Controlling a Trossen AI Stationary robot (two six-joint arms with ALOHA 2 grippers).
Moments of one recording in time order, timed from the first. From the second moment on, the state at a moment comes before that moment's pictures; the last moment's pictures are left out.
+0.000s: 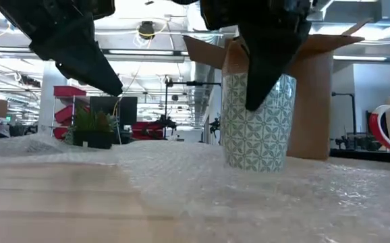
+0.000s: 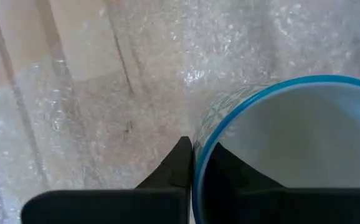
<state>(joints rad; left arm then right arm) -0.57 1.47 0.81 -0.26 -0.64 -0.72 0.39 2.10 1.62 -0.92 0.18 0.60</state>
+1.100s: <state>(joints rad) -0.50 1.47 0.83 -0.28 -0.79 -0.85 0.77 1.76 1.26 -0.71 0.32 0.71</state>
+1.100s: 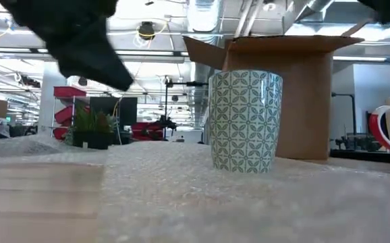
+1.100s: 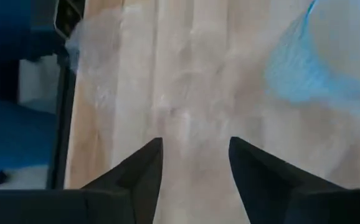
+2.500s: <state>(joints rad) 0.27 1.73 0.92 -0.24 -0.24 -0.34 0.79 1.75 1.15 -0.56 0.40 0.71</state>
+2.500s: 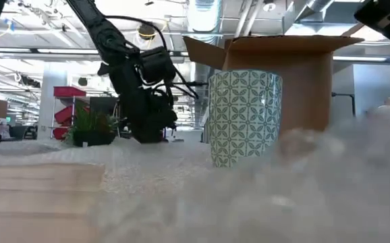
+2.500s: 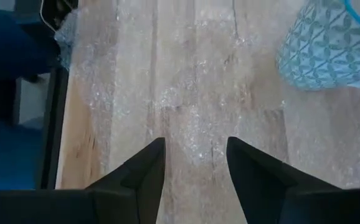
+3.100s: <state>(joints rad) 0.02 1.49 1.00 -0.21 -0.21 -0.29 0.79 1.75 1.13 -0.53 0.45 0.70</state>
